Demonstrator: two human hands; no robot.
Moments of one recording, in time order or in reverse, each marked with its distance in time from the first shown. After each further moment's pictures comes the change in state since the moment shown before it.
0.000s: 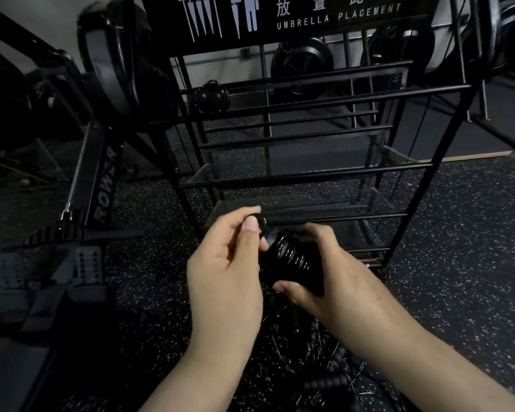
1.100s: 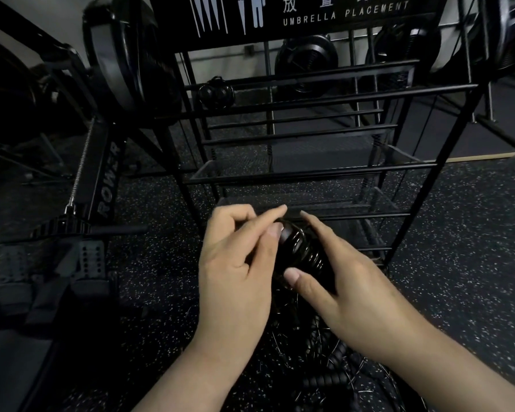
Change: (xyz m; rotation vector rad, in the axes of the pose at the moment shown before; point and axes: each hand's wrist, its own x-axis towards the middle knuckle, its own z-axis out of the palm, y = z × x) left_hand 0.002 -0.002 -0.007 0.288 -0.115 0.453; right_hand -0.007 -0.003 -0.013 0.140 -0.074 -0.035
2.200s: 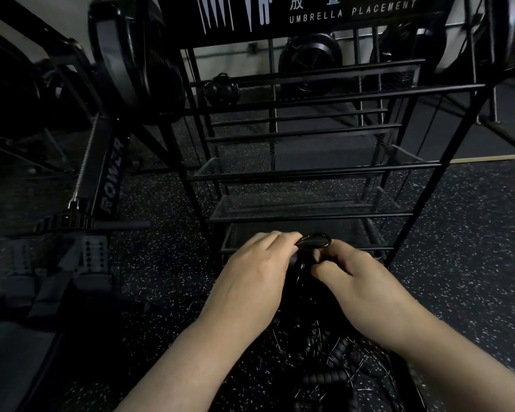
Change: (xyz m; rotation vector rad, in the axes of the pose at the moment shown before) left_hand -0.003 -0.029 0.003 0.476 -0.530 0.101; right_hand 0.008 0.009 0.003 0.257 -0.025 0.217
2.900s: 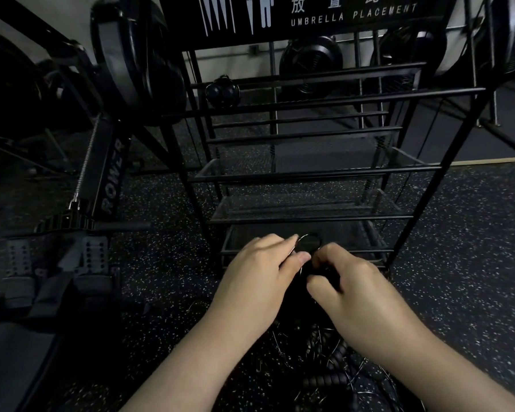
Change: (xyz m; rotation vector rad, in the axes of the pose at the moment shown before) left_hand 0.004 0.001 0.002 -0.228 -0.050 -0.184; right_hand -0.008 0.004 0.008 -0.258 0.067 -0.069
